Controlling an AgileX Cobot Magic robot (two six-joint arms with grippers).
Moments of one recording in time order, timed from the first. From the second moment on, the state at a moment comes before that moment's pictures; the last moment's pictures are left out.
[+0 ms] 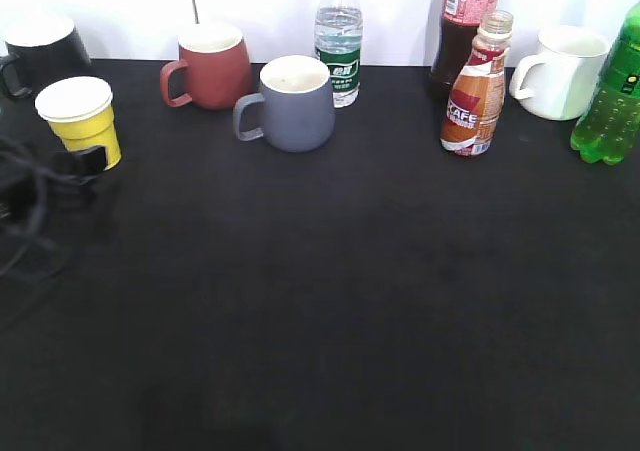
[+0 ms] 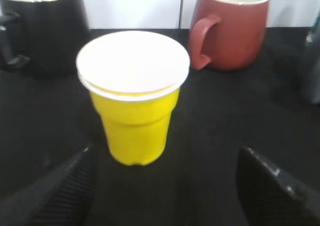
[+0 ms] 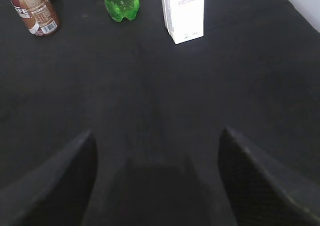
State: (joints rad) left arm -0.22 1.68 -0.43 -0.04 -0.85 -0.02; right arm -0.05 -0.01 -0.50 -0.06 1.05 0.20
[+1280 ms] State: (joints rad) left arm -0.40 1.84 -0.77 0.92 -0.84 -0.56; right arm -0.05 -0.01 -0.50 -0.06 1.05 0.20
